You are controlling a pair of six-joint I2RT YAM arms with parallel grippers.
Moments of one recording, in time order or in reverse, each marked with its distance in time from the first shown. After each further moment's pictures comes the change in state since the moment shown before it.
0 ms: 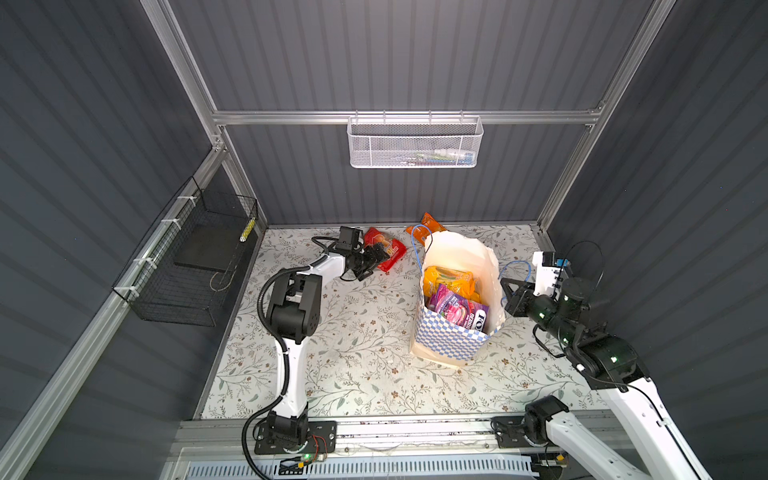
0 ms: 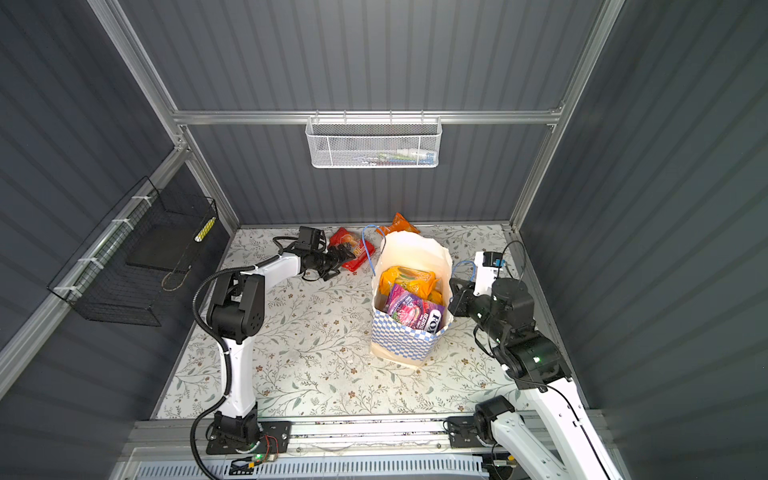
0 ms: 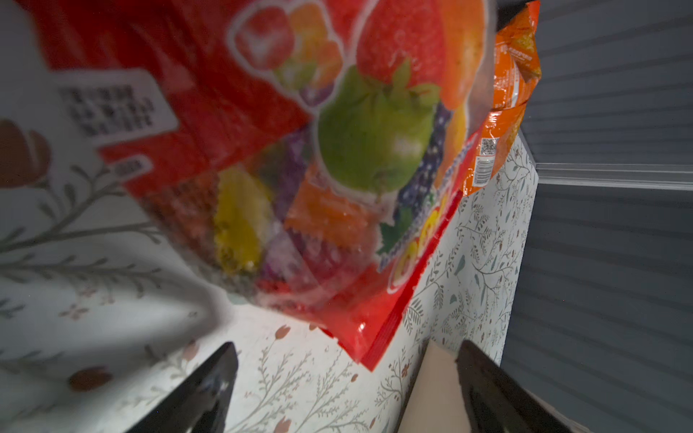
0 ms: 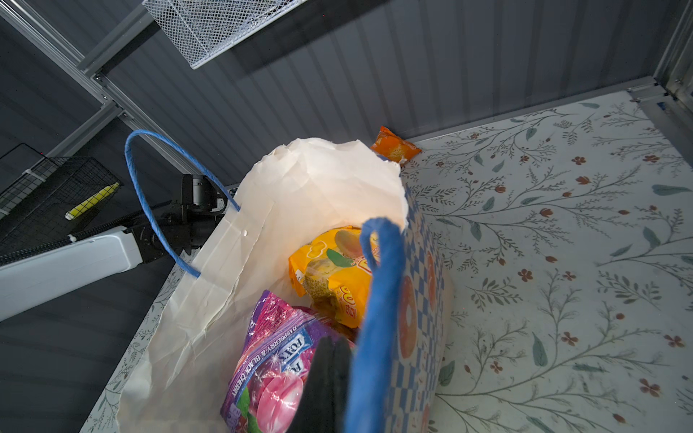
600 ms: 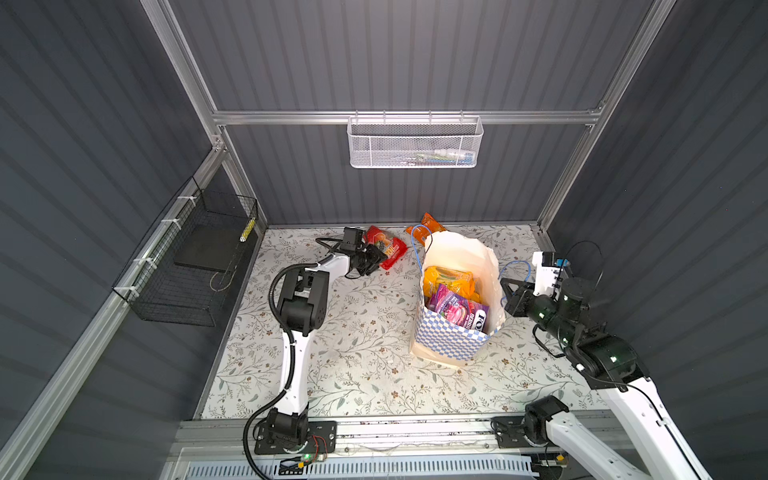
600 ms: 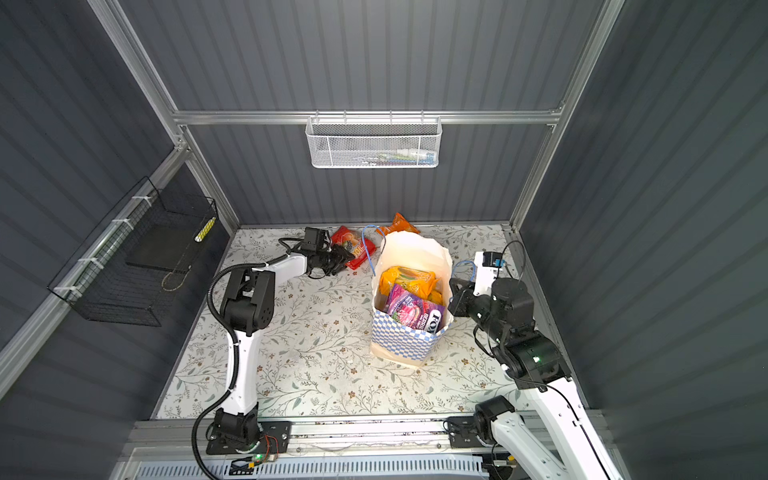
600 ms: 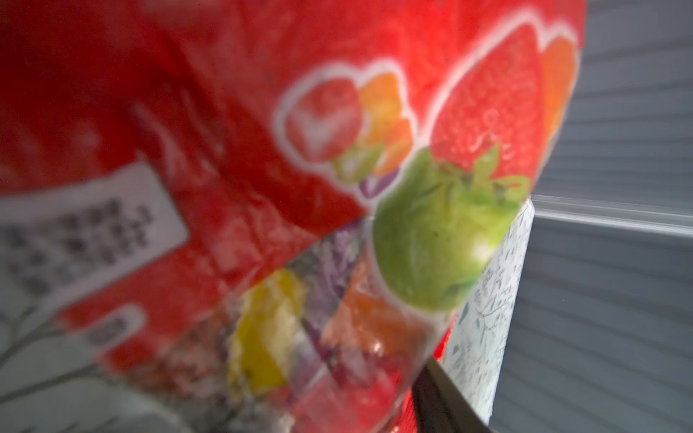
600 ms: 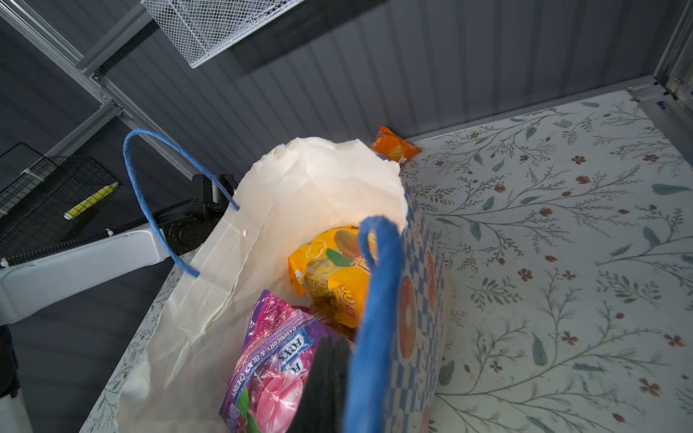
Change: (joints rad) left arm 0.001 0.133 0.108 0.071 -0.030 -0.084; right arm 0.000 0.002 -0.001 0.000 0.000 0.000
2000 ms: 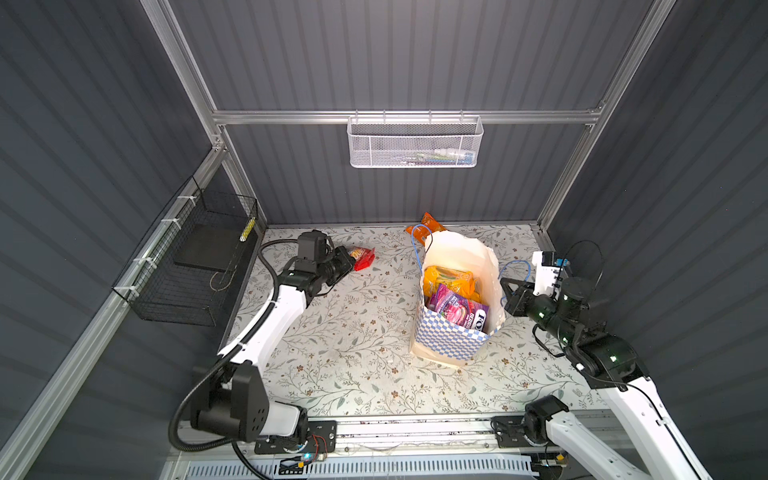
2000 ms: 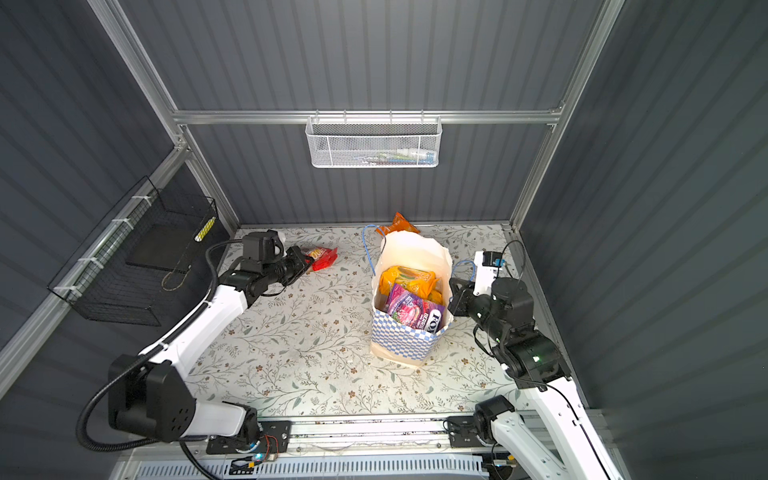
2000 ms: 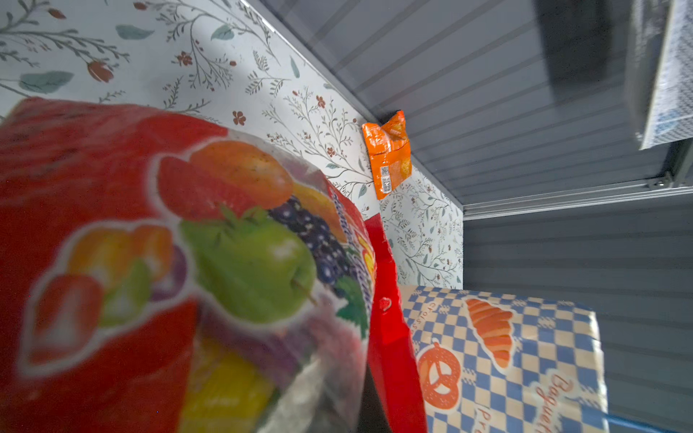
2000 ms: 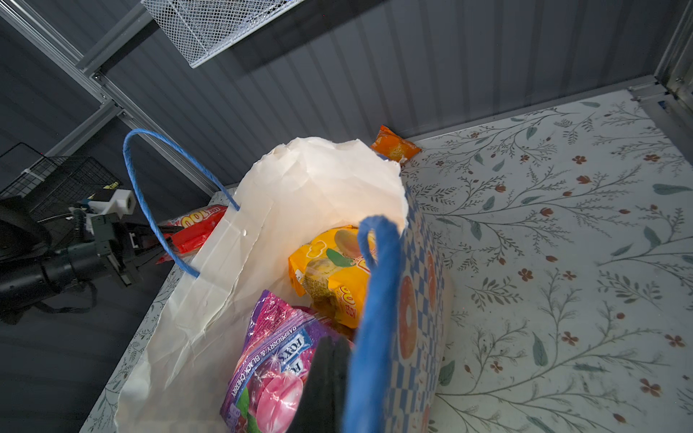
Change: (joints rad) left arm 0.030 -0.968 -0.580 -0.141 -0.168 0.066; right arm 0.000 0.001 0.000 0.001 -0.001 0.000
